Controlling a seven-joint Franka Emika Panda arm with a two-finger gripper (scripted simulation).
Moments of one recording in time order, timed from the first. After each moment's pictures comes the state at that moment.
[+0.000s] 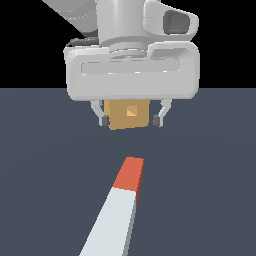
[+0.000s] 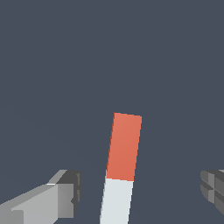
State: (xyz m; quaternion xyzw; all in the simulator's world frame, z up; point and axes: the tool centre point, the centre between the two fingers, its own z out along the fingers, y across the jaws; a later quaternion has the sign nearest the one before) arm 0.005 -0.081 0.140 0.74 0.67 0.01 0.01
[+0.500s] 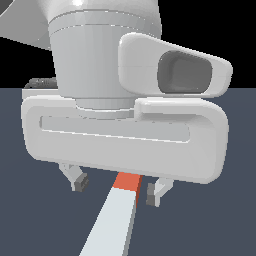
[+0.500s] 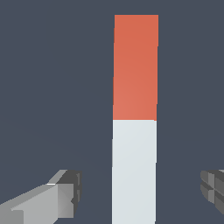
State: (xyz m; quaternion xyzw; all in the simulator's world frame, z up) arm -0.017 -0.173 0.079 0.78 0.62 0.00 0.00
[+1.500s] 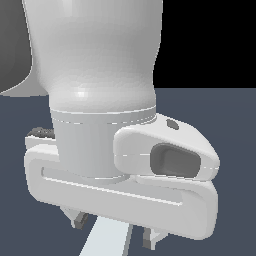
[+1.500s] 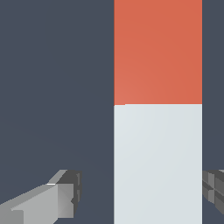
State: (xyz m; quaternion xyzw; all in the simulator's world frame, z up) arm -0.020 -0.184 0.026 0.79 0.62 0.00 0.00
